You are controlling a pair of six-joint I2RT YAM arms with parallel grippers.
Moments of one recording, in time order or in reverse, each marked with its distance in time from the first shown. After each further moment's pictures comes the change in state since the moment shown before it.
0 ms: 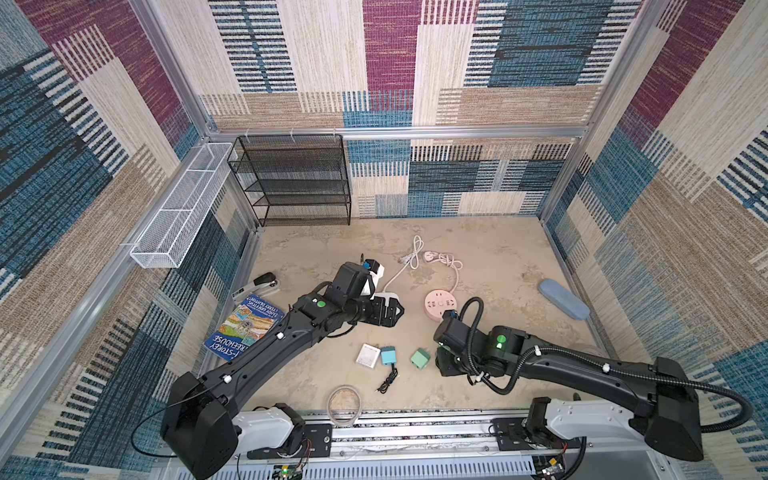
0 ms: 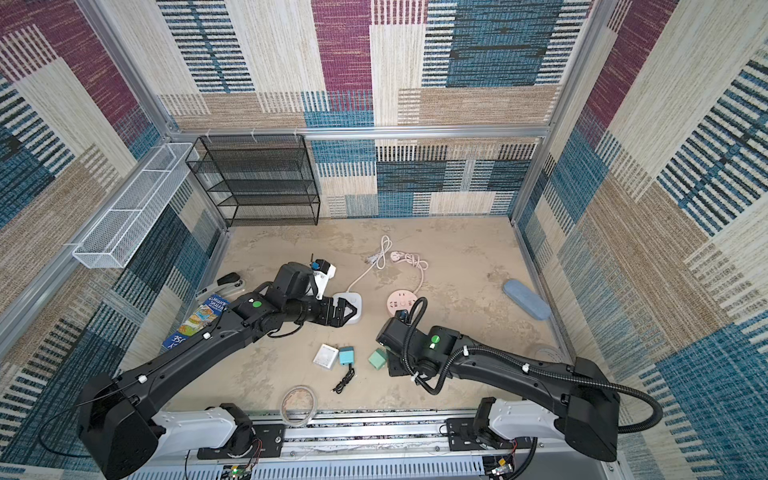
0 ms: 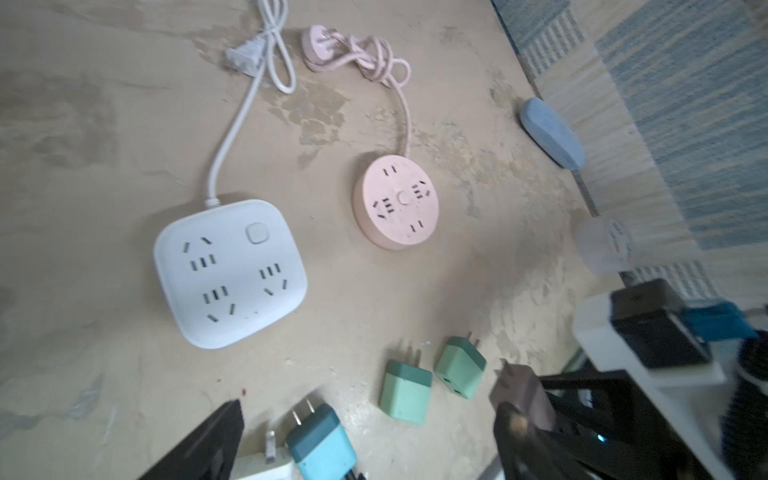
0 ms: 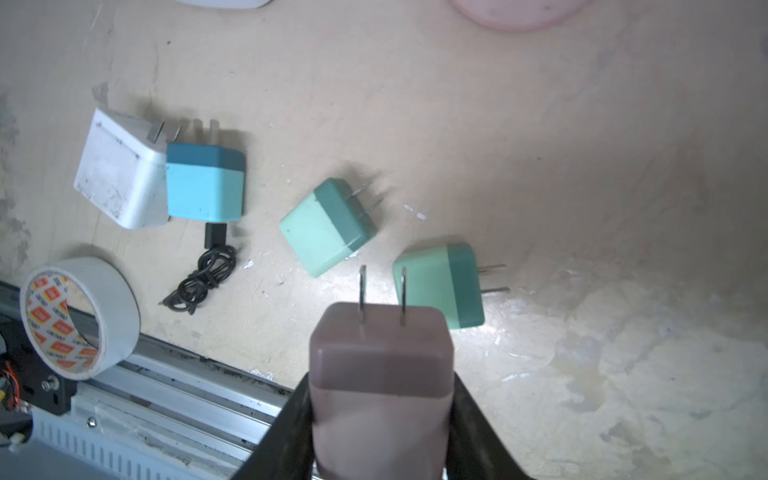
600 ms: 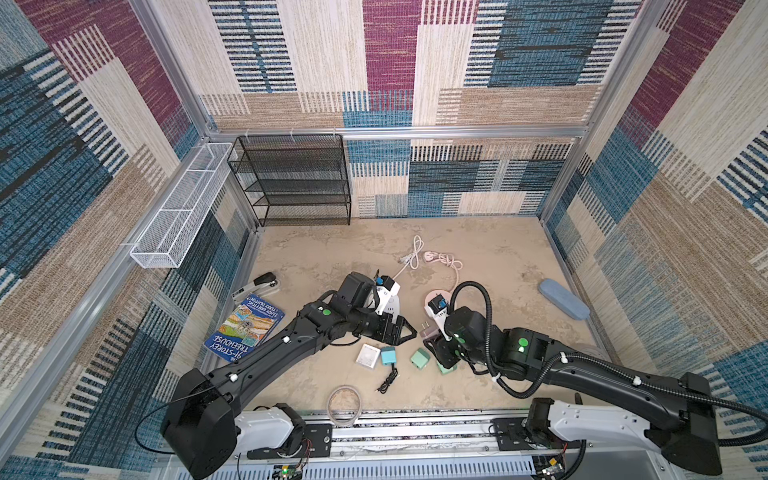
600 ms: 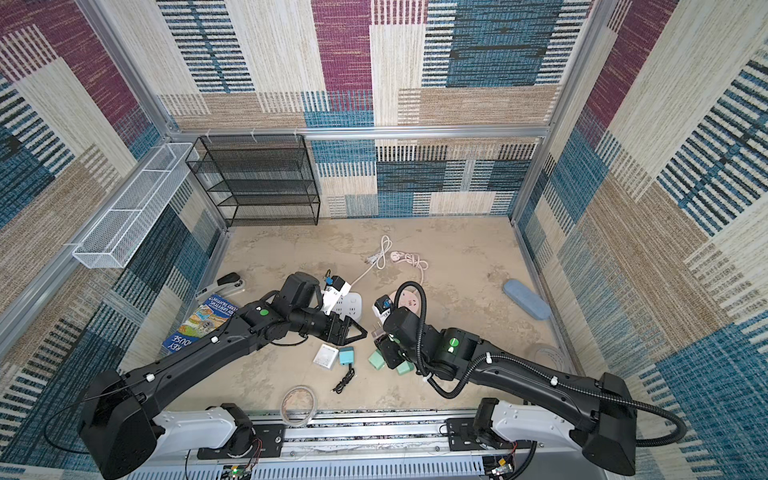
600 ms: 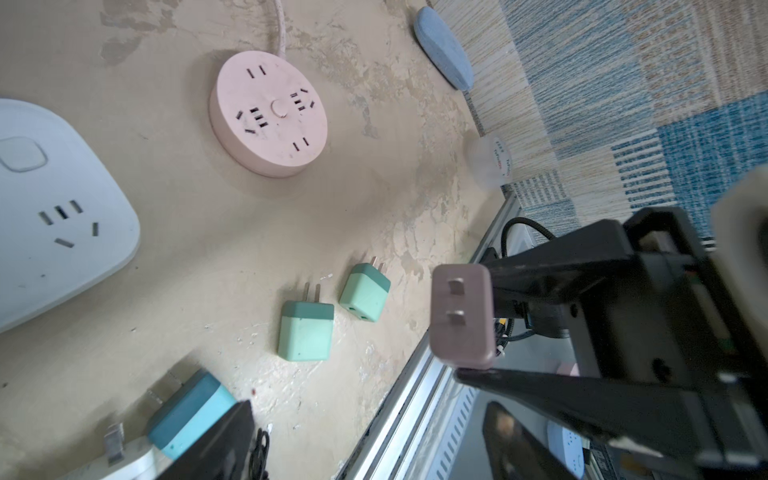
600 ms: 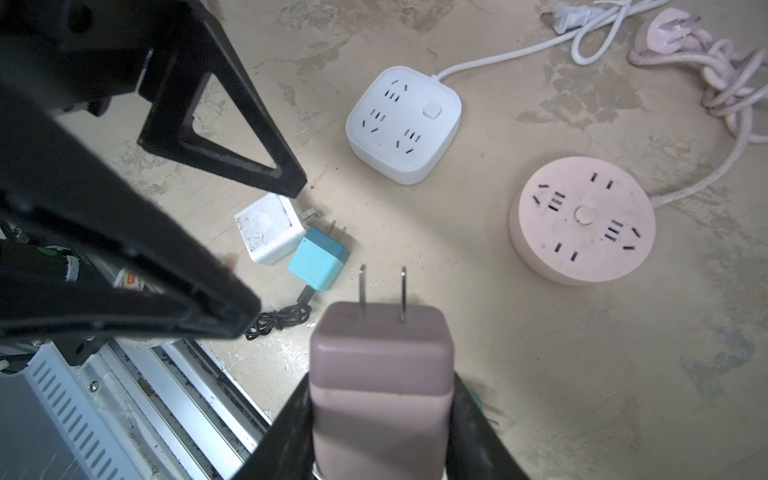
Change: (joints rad) left arm -0.035 -0.008 -0.098 0.080 0.288 -0.016; right arm 0.000 -0.124 0.001 0.237 0.056 -0.438
